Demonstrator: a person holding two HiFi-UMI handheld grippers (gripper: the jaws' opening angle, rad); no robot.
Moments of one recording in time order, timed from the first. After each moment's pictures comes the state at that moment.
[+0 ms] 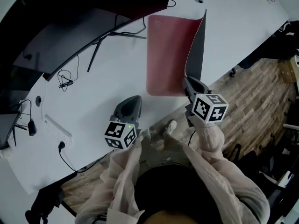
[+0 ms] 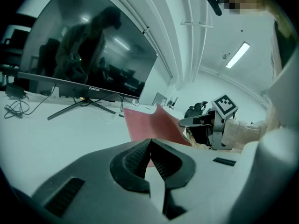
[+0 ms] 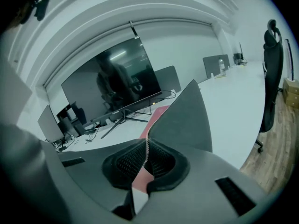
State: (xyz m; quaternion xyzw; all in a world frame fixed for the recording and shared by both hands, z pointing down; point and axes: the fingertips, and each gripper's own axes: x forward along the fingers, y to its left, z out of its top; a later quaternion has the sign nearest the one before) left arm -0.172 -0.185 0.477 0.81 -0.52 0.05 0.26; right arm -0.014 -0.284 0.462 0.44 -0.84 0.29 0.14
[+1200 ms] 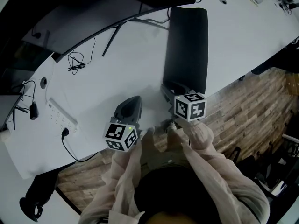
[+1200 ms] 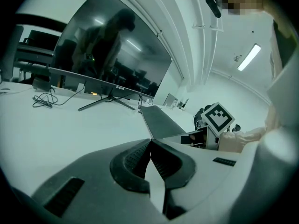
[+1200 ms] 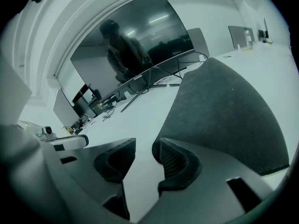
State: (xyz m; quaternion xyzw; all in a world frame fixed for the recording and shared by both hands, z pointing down) left arm -0.238 -0.141 0.501 0.77 -0.57 0.04 0.29; right arm -0.154 -0.220 0.551 0.31 -0.86 0.34 0.22
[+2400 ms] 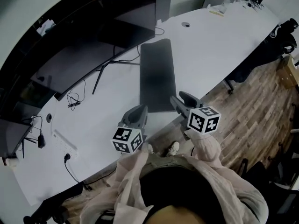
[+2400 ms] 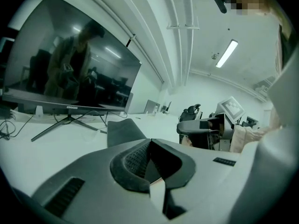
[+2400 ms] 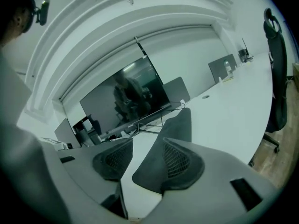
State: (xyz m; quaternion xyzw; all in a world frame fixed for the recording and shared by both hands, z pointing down) left arm -0.115 -0.199 0.420 0.83 -0.51 0.04 0.20; right arm 0.001 -0.254 0.407 0.38 -0.88 0.28 0.05
